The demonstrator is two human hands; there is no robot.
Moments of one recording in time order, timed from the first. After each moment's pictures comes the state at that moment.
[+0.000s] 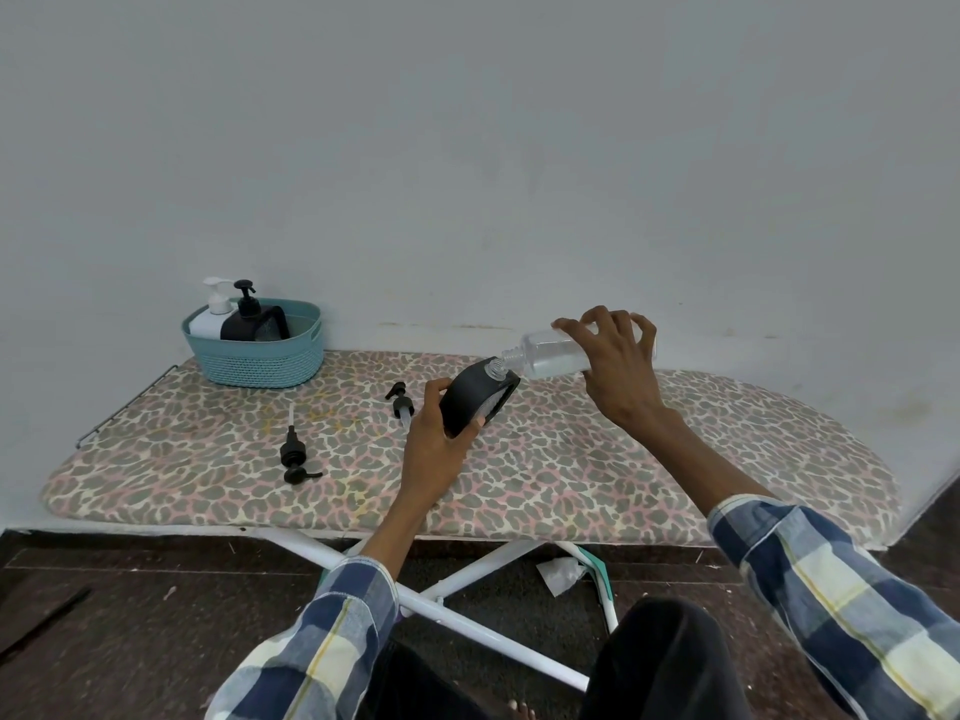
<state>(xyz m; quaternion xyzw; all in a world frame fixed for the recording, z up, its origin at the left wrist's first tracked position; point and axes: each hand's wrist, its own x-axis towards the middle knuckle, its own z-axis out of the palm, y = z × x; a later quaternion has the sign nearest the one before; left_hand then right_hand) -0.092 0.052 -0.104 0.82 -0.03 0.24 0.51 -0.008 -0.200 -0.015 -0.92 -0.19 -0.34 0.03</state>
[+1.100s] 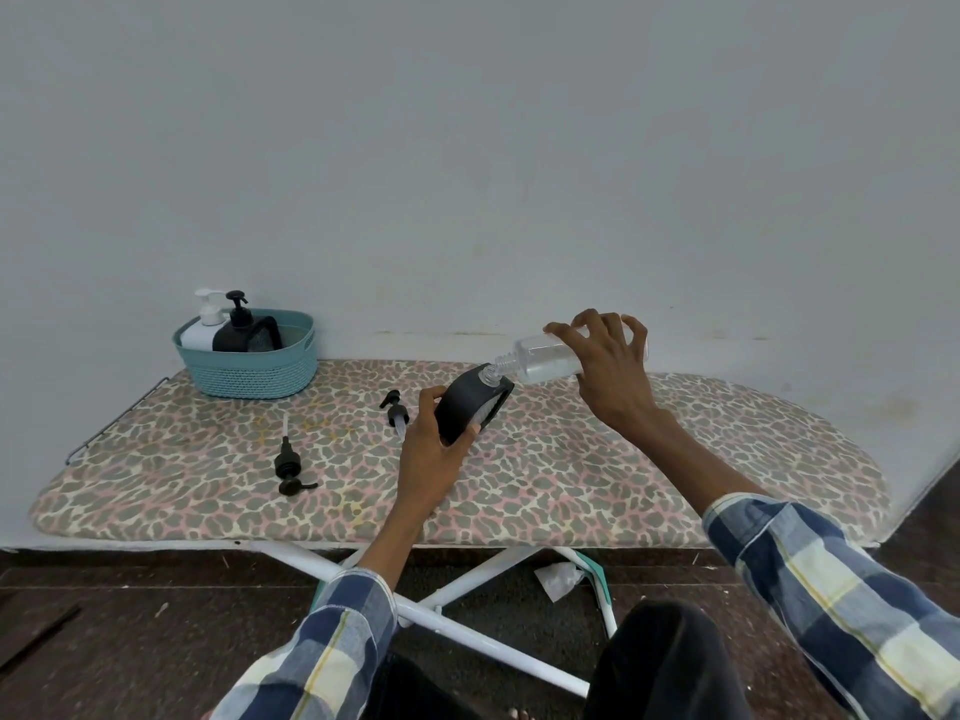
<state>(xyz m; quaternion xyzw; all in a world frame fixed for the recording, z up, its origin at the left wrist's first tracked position) -0.093 0.053 -0.105 0.83 -0.02 0.24 0.50 -0.006 -0.198 -0.014 -0.92 -0.19 -0.34 0.02</state>
